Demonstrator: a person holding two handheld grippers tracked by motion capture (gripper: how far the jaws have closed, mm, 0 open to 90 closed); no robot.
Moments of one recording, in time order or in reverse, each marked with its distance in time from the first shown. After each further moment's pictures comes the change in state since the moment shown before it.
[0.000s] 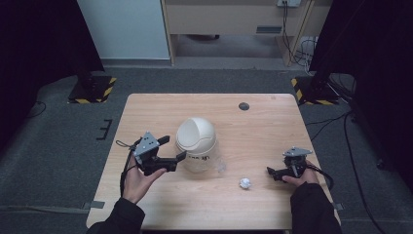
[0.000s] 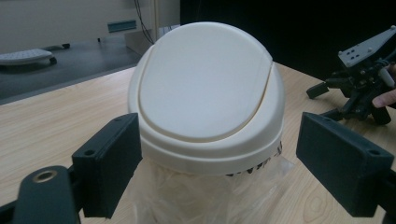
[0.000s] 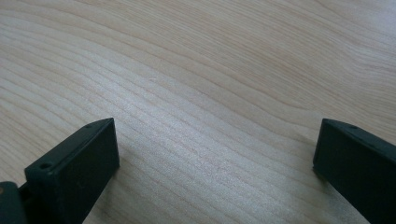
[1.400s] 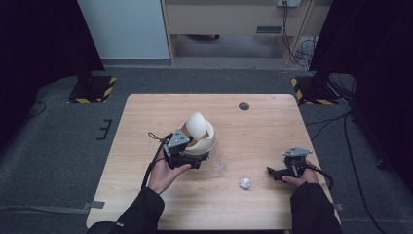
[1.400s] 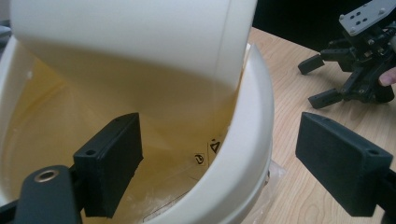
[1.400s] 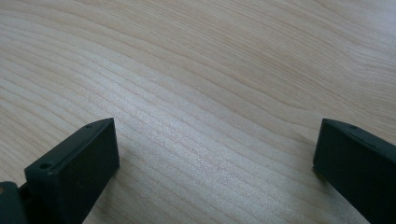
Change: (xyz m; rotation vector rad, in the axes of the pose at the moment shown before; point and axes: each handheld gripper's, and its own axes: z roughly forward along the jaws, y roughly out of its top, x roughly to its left) left arm -0.020 0.005 0.067 0.139 -0.058 0.034; right arm 0.000 0.000 0.000 0.000 0.000 0.000
